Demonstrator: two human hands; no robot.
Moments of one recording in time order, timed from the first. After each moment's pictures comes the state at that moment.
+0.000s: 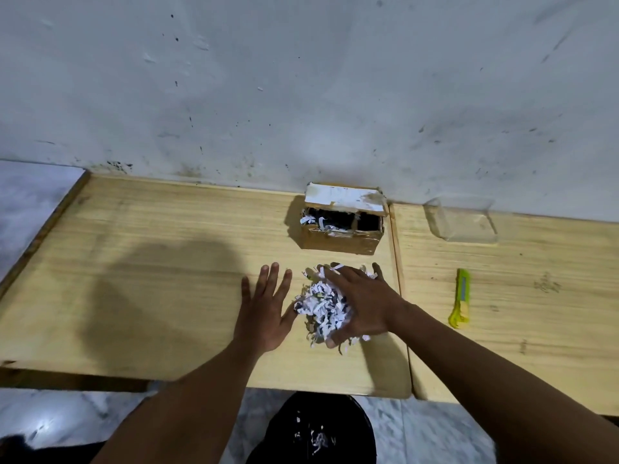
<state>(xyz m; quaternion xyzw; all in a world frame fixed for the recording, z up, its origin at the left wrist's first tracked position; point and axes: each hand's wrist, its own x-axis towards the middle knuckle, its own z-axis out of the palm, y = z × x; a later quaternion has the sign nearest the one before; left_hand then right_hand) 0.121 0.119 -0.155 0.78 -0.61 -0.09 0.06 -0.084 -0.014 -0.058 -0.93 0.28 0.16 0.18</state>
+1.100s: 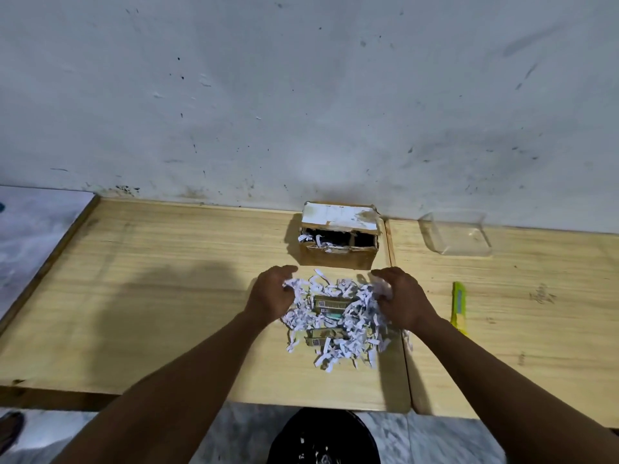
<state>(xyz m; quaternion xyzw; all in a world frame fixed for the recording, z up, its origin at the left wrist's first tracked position) 0.137 0.059 -0.103 0.76 -0.51 -0.22 0.34 -0.136 -0.055 -0.065 -0.86 0.45 -0.08 0.22</state>
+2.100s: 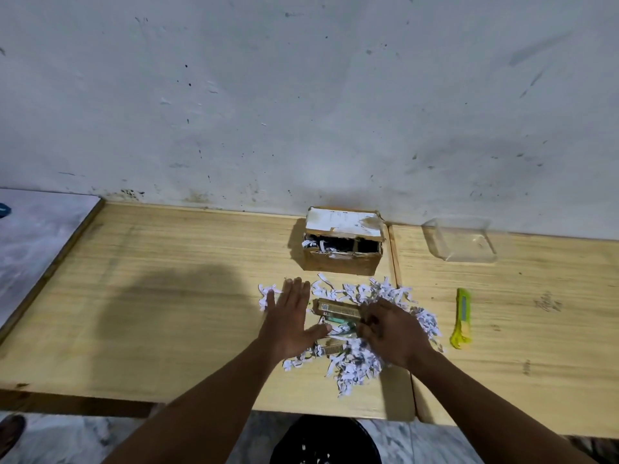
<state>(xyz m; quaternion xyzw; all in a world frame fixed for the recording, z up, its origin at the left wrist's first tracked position) 0.100 0.085 -0.122 0.76 -0.62 -0.20 0.06 -0.131 -0.008 -0.077 -0.89 0.41 -0.03 0.20</state>
